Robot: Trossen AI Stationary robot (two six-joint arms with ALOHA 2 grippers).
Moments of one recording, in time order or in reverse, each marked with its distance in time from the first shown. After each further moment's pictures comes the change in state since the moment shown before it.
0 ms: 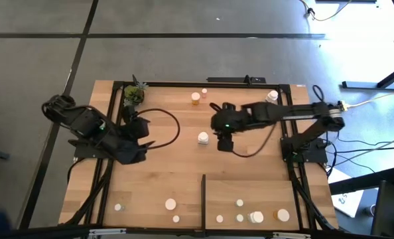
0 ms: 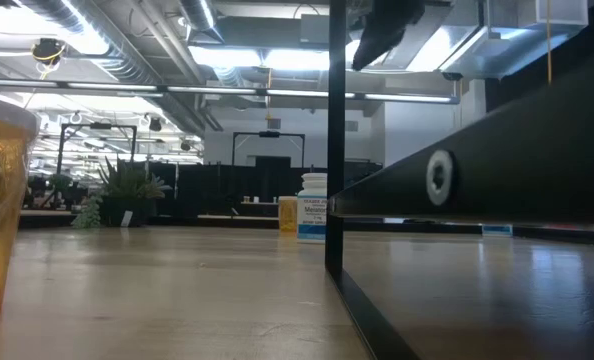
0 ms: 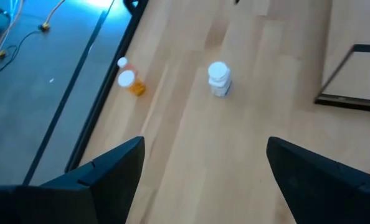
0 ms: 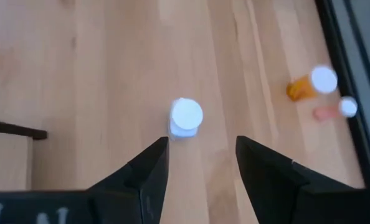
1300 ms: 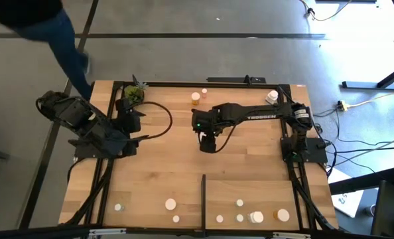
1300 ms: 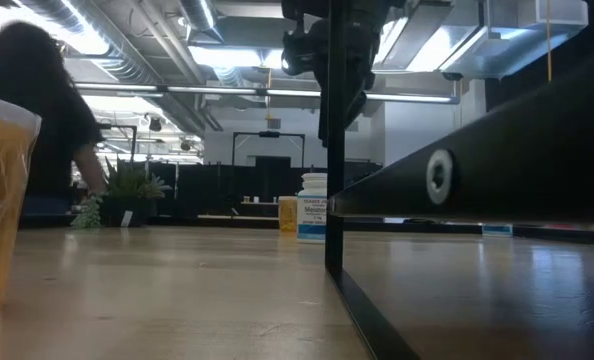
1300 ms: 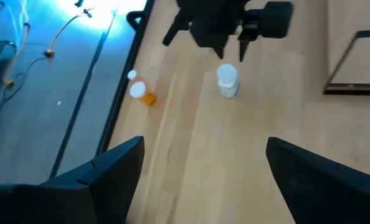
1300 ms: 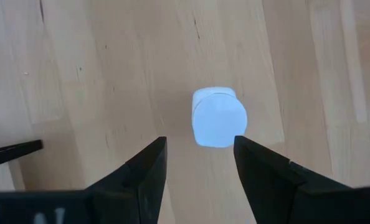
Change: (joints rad) left arm 0.014 -0.093 -0.025 0.000 -0.007 0.164; right arm -0.095 0.349 0.167 -0.063 -0.207 0.088
